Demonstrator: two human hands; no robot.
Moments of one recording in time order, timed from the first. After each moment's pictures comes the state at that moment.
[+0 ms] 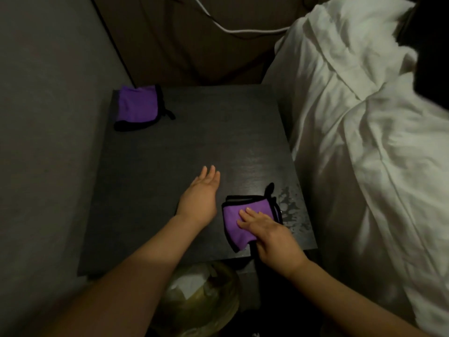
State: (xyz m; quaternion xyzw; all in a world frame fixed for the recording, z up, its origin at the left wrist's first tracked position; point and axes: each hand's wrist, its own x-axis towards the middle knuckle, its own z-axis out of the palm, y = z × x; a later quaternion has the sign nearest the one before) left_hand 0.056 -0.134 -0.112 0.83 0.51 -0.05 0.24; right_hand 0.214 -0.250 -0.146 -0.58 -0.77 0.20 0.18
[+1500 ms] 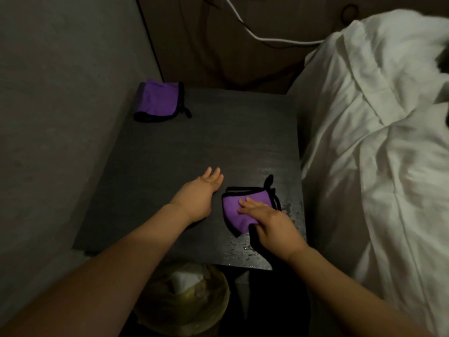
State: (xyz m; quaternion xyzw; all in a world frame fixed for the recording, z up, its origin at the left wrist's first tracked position) left_hand 0.059 -0.127 -0.098 0.81 0.51 -0.10 0.26; right_hand 0.247 -0.197 -0.131 -0.53 -0.78 0.29 0.15
